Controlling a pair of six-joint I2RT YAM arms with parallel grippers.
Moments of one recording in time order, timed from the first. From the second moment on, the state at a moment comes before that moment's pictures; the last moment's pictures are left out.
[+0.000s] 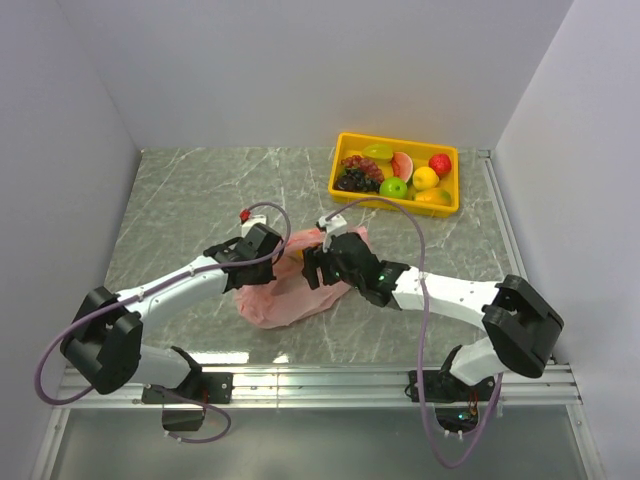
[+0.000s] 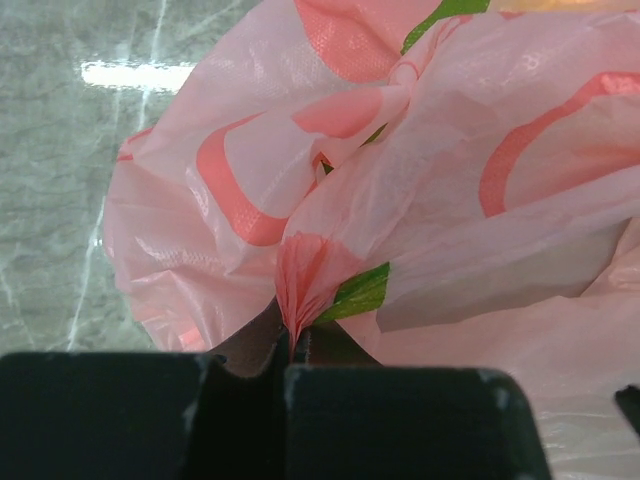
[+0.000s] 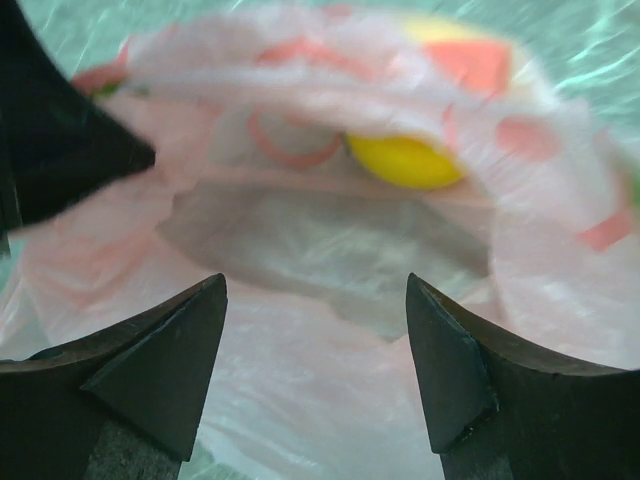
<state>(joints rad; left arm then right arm) -0.67 1.35 0.84 -0.50 -0.33 -0.68 0.91 1.44 0.79 0.10 0.14 0.34</state>
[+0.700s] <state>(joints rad) -0.60 1.45 1.00 -0.51 -0.26 -0.56 0.70 1.83 1.23 0.02 0.13 0.19</state>
